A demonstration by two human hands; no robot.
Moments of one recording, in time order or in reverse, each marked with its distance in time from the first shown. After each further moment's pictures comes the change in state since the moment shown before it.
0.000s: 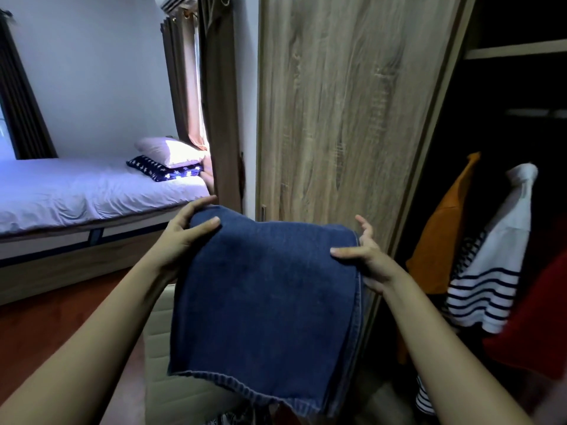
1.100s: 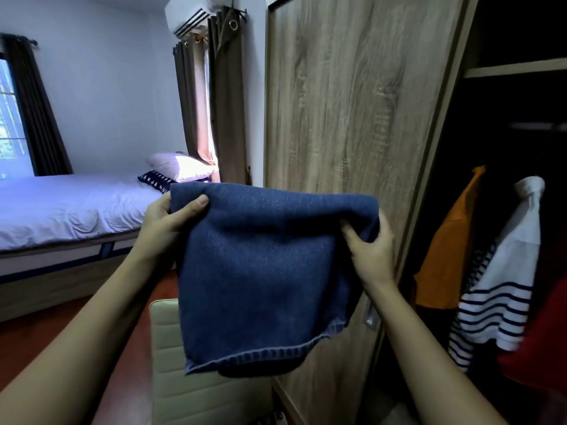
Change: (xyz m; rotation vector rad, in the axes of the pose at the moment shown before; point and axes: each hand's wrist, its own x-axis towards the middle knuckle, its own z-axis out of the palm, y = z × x) left_hand -0.017 0.064 0.007 0.053 0.158 0.262; right_hand -0.007 -0.019 0.043 -0.308 0.486 -0.778
